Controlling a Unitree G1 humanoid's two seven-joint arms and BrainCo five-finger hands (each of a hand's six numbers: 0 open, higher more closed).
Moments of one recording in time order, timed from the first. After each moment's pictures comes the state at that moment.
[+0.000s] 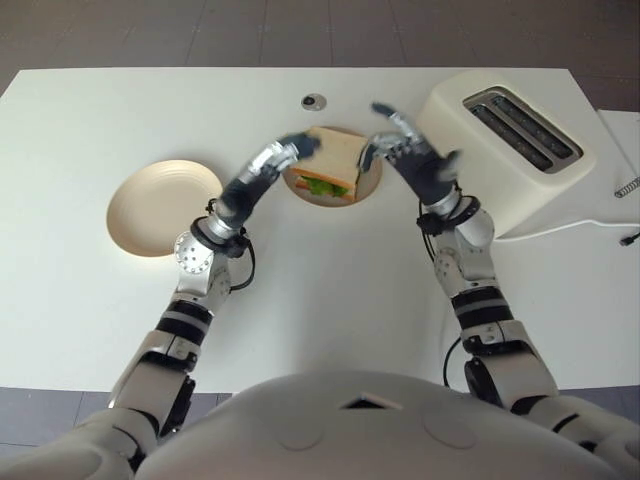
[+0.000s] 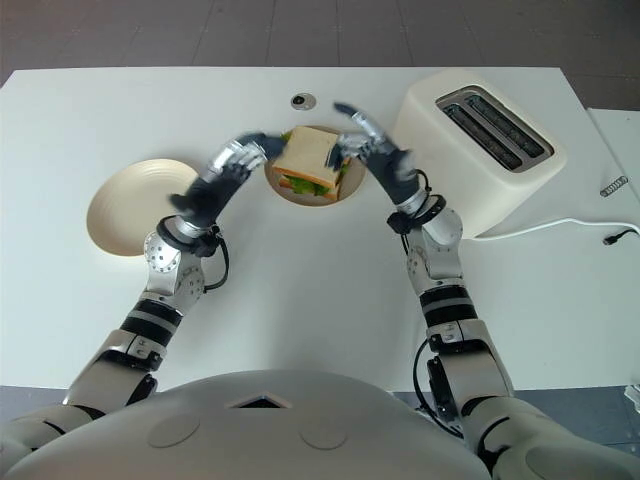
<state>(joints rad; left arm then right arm) -0.17 0.24 -0.26 0.30 -0.60 -0.84 -0.72 -0.23 -0.22 0.08 0.28 0.50 -0.58 0.71</state>
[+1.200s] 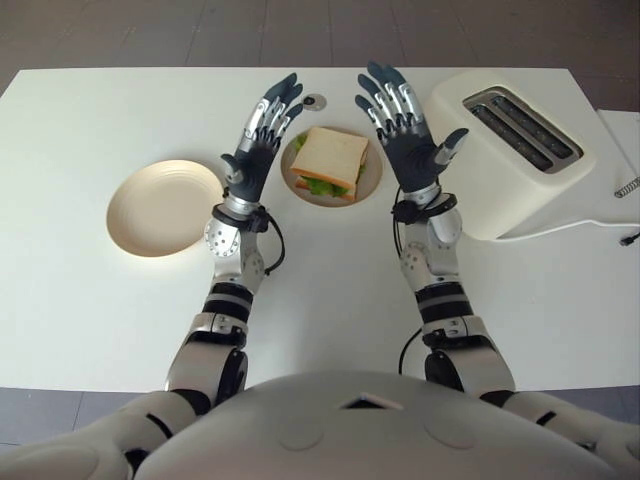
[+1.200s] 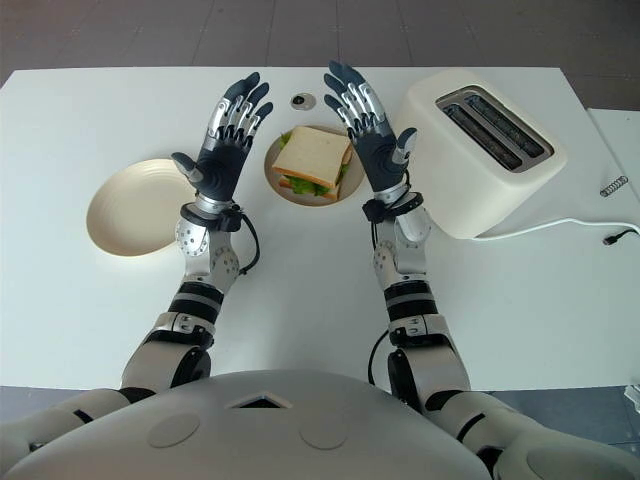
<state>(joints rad) -0.30 -0.04 -0.01 0.53 -0.41 -0.85 -0.66 -0.28 0.00 0.03 0.35 0.42 -0.60 0.61</state>
